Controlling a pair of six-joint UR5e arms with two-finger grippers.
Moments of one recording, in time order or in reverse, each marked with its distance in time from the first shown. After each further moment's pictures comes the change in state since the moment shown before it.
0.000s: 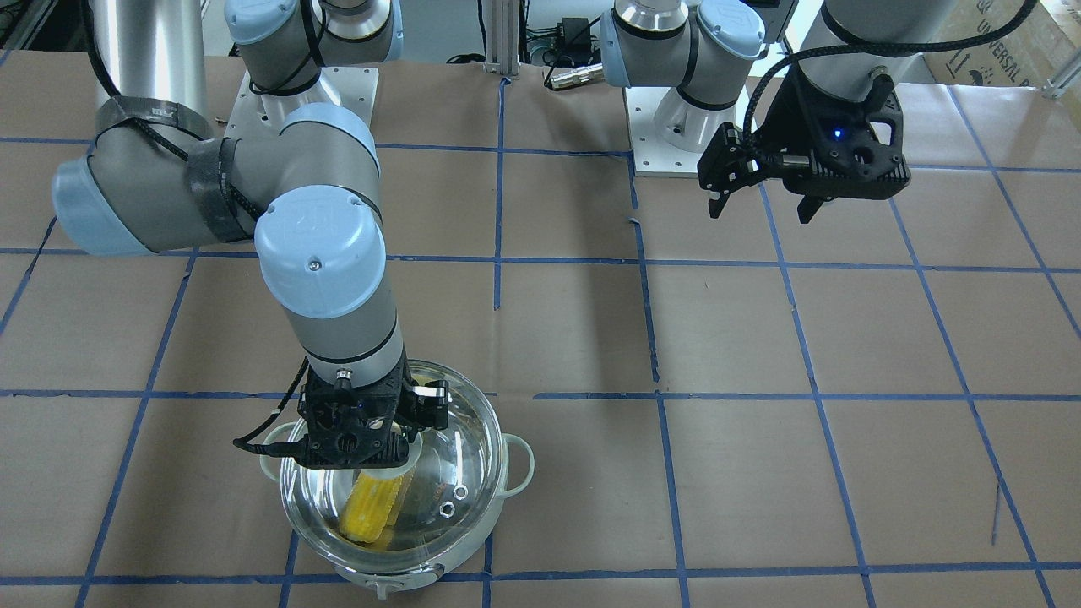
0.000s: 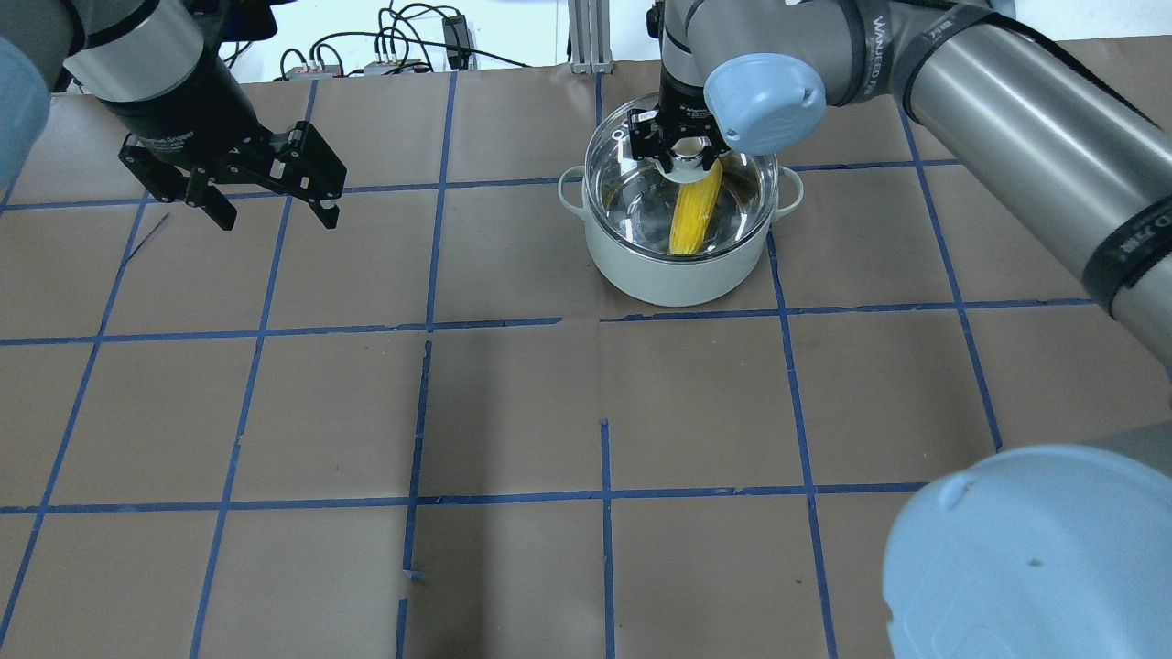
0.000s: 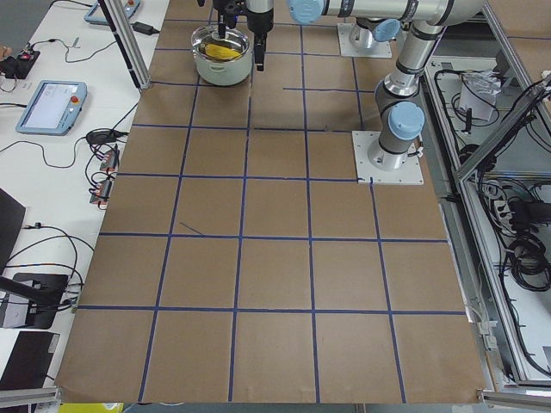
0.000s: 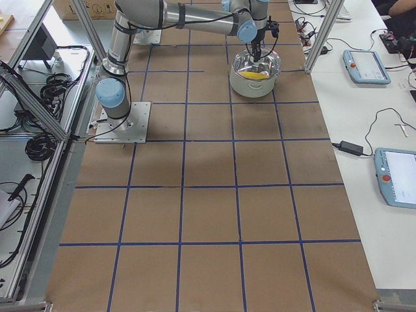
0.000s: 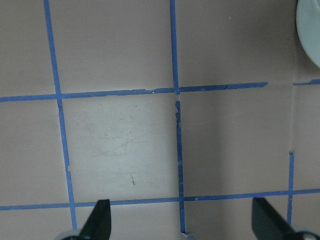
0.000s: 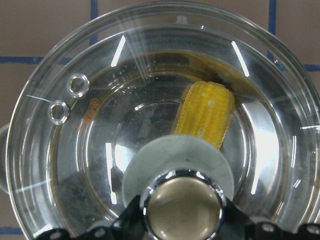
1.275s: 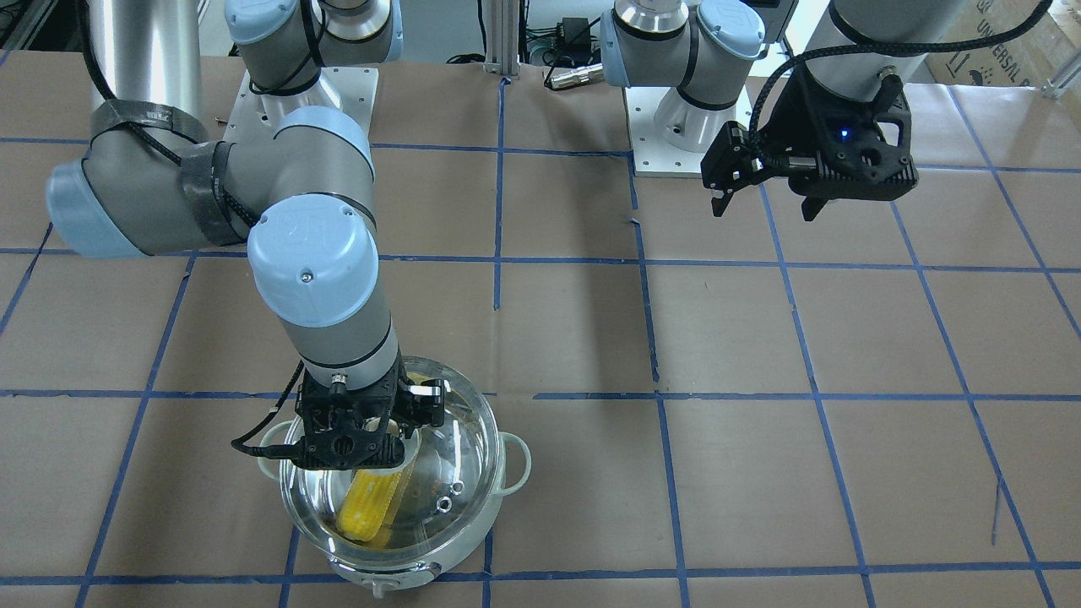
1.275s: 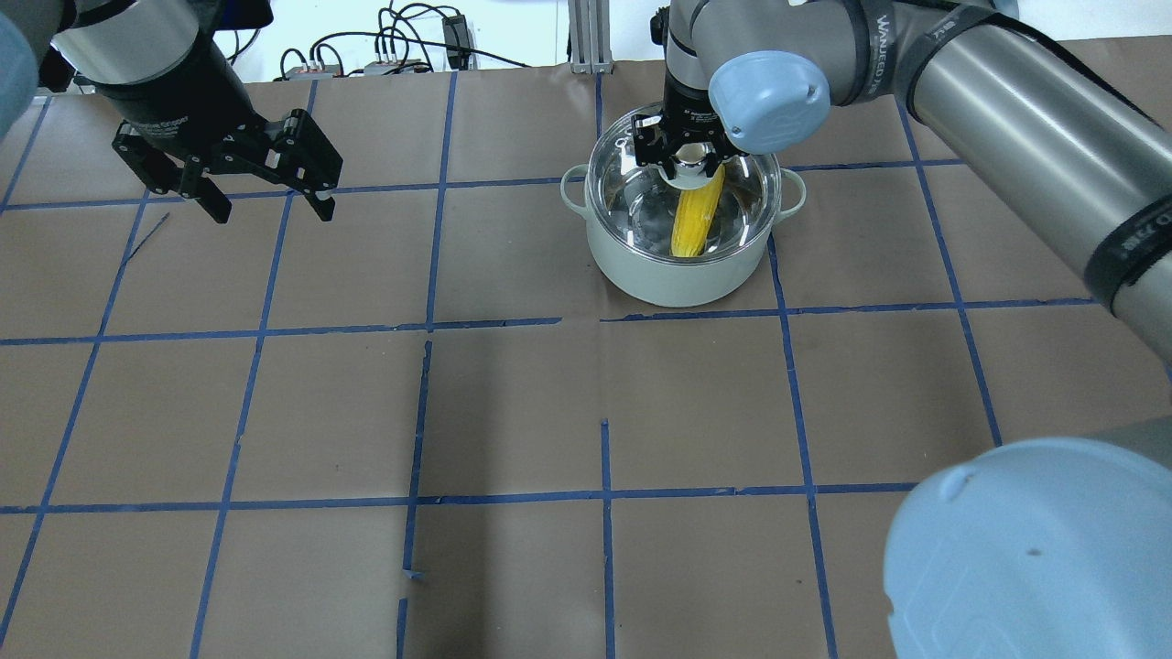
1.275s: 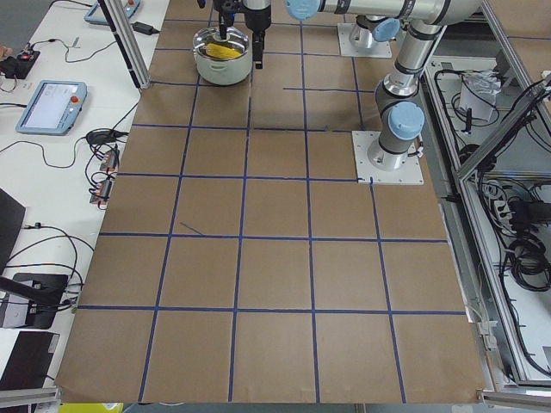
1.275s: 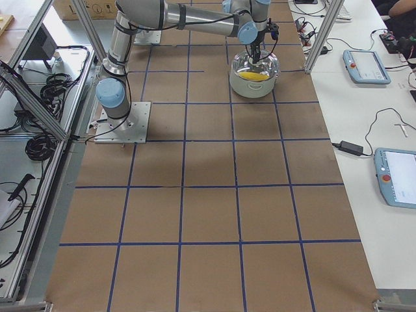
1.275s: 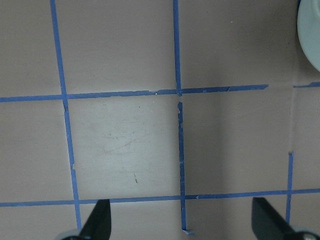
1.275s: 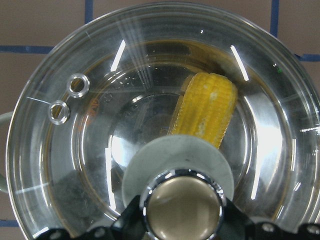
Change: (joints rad) left arm 0.000 -0.016 0.030 -0.036 0.001 -0.007; right arm -0.010 0.005 -0.001 0.032 0.011 -0.015
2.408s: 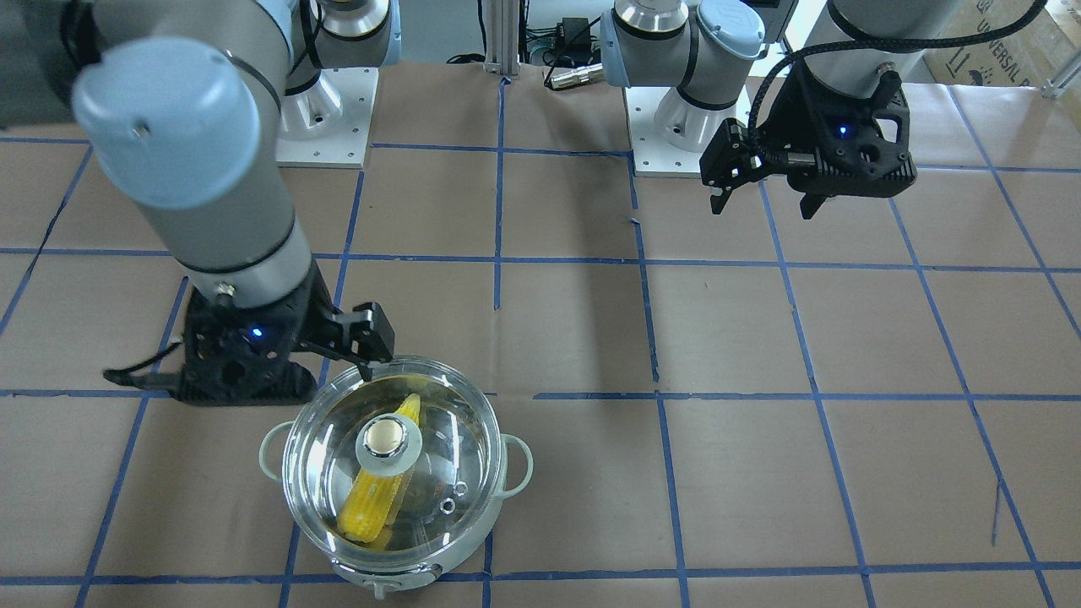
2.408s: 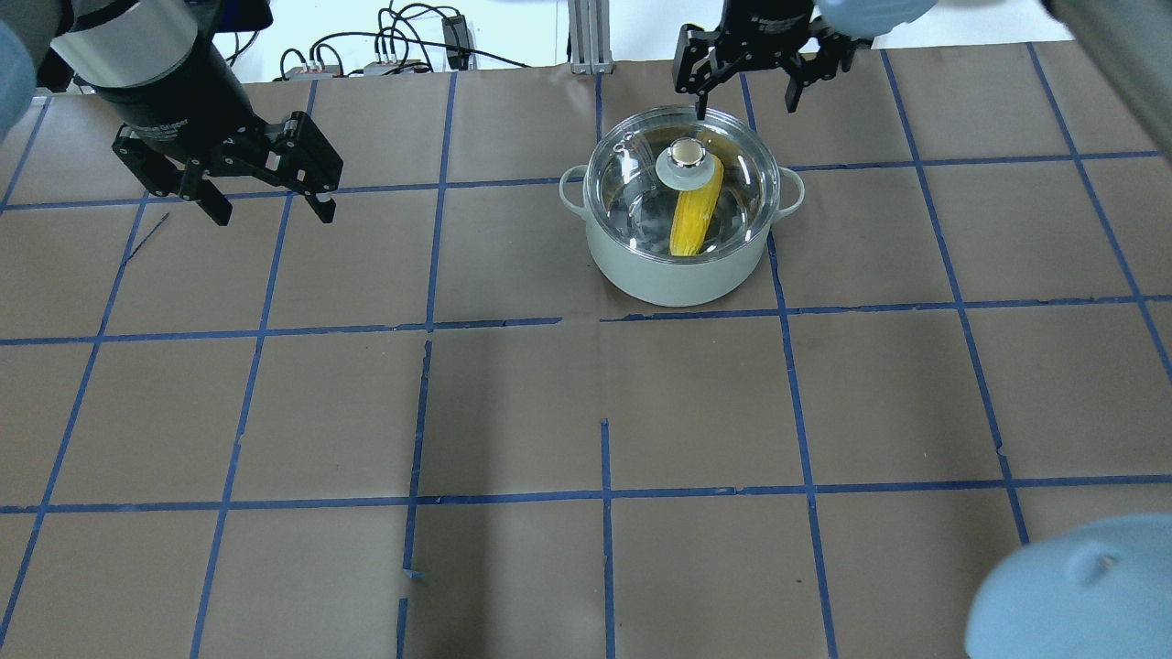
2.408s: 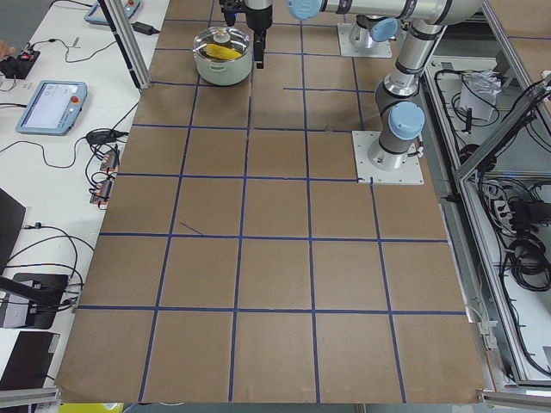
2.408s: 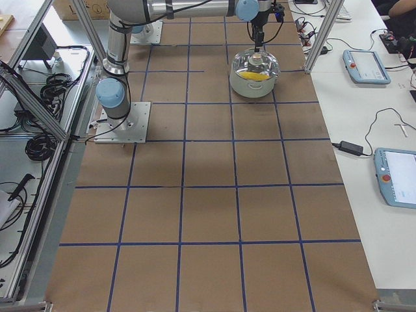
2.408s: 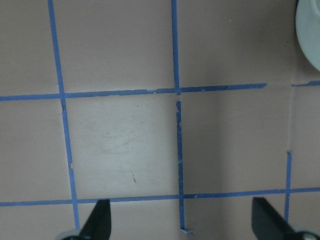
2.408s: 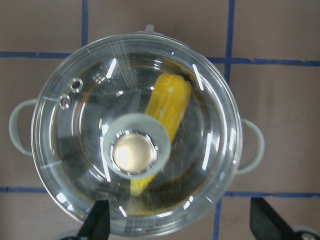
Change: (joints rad) left arm 0.000 0.006 -0.005 0.001 -0.003 0.000; right arm -0.075 -0.154 -0.143 0.333 0.004 -0.060
